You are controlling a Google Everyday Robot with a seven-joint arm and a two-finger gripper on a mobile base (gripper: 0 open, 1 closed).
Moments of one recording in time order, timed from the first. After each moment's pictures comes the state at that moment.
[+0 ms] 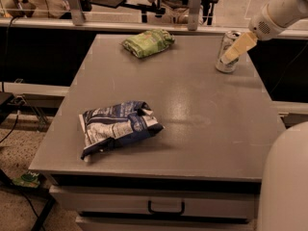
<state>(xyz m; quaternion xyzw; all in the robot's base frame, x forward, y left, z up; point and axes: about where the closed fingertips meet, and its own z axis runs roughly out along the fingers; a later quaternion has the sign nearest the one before) 0.730 -0.277 0.901 -0.41 0.86 0.04 0.31</state>
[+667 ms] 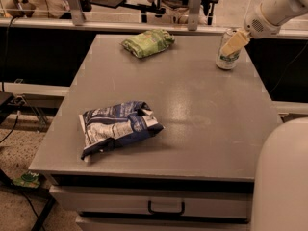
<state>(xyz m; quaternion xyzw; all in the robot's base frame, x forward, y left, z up) 0.742 -0.266 0.903 -0.39 0.87 0.03 0.31</state>
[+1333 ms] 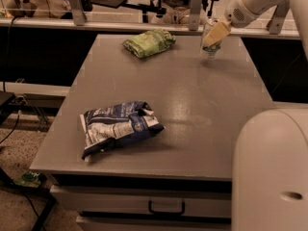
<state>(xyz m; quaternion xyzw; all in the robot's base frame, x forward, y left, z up) 0.763 -0.205 0.923 -0.43 0.84 0.06 0.32</state>
